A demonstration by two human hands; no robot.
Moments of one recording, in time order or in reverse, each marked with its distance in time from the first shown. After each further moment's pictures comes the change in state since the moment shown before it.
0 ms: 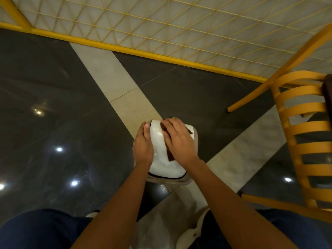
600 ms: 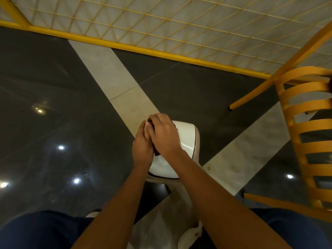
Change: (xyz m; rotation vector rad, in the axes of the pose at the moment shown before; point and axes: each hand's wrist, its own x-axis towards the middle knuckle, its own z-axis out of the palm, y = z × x) left_hand 0.006 -0.008 0.001 0.127 -0.035 0.120; right_hand 0.032 -0.044 0.001 0.163 0.058 0.068
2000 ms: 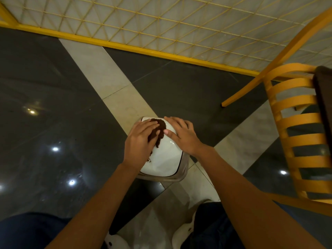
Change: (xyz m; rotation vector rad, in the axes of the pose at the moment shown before) left_hand -0.010 0.005 -0.013 0.355 0.014 0.757; right_hand -0.027 0.093 -0.026 0.160 -0.383 0.178
